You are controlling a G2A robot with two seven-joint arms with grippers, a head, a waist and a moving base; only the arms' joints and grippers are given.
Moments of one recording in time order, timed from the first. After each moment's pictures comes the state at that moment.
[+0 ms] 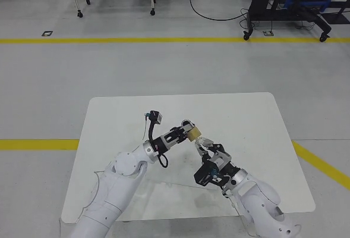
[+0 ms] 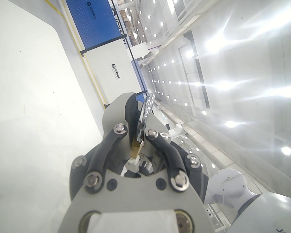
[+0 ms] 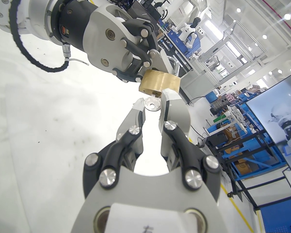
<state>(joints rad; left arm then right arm) 0.88 -1.50 -1.09 -1.08 -0.28 -0.53 -0.68 -1.43 -1.18 1.28 -1.85 -2.03 -0.25 -0.21</state>
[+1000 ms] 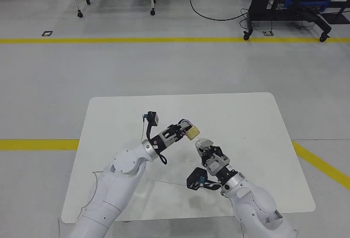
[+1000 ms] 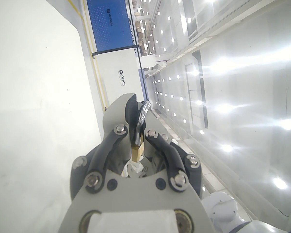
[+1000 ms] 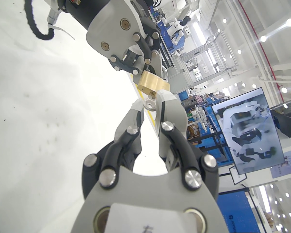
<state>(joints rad) 0.88 -1.49 -1.10 -1.09 -0.31 -0.36 -0.65 -1.46 -1.18 1.23 -1.89 -2.33 -0.13 -0.13</state>
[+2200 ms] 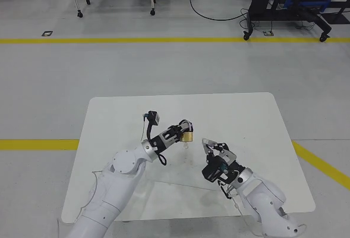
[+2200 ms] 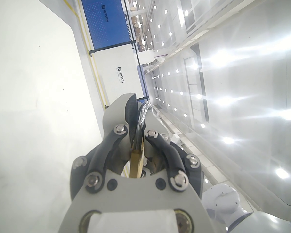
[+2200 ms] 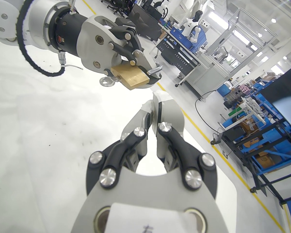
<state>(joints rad) 0.88 -1.49 -1.09 -1.09 -0.29 -0.41 -0.67 -1.45 -1.18 1.34 -1.86 -1.89 -0.31 -0.20</state>
